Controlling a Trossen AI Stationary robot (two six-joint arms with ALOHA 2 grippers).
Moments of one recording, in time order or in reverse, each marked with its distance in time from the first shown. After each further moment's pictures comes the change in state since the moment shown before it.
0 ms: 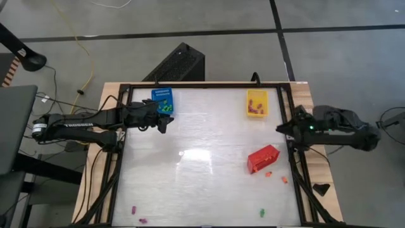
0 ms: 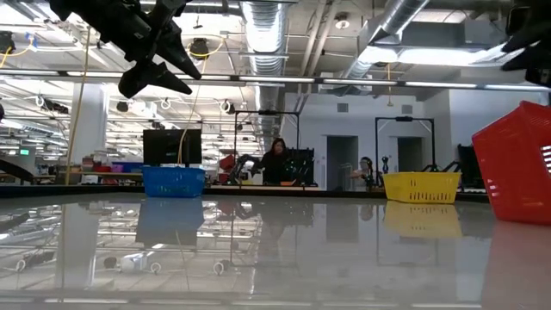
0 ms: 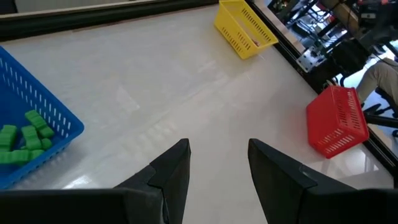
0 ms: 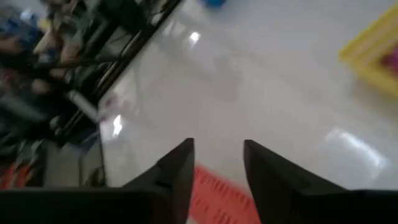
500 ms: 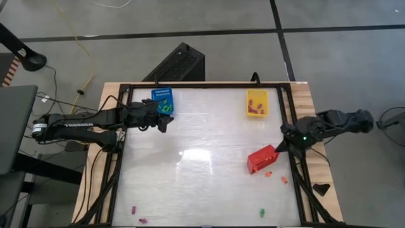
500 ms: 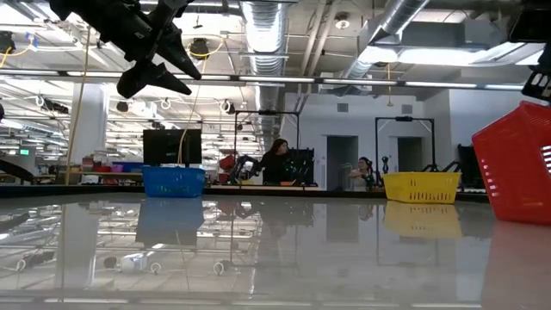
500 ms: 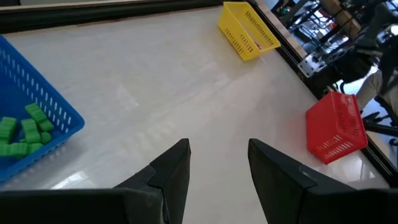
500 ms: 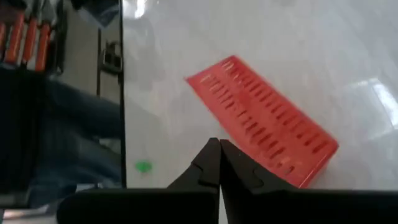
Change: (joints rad) left arm 0.000 0.000 0.000 -0.001 -0.010 -0.041; right arm 0.302 0.126 -0.094 0.019 -0.184 -0.072
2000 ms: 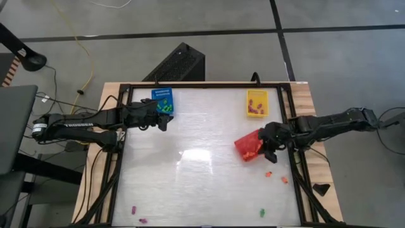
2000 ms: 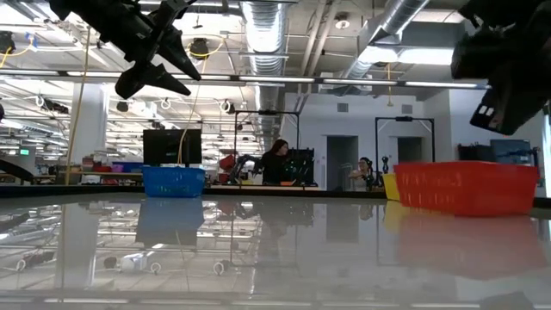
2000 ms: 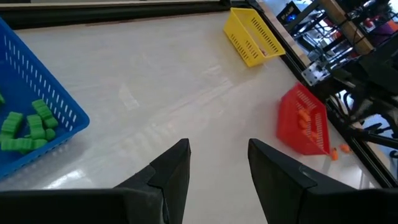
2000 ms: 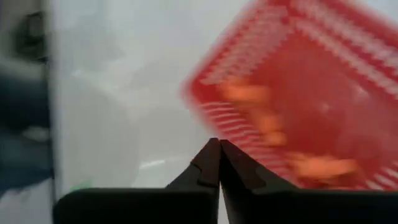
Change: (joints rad) left arm 0.000 0.000 0.000 -0.003 -0.026 -0.040; right arm -0.119 0.406 -0.101 0.328 -0.039 -0.199
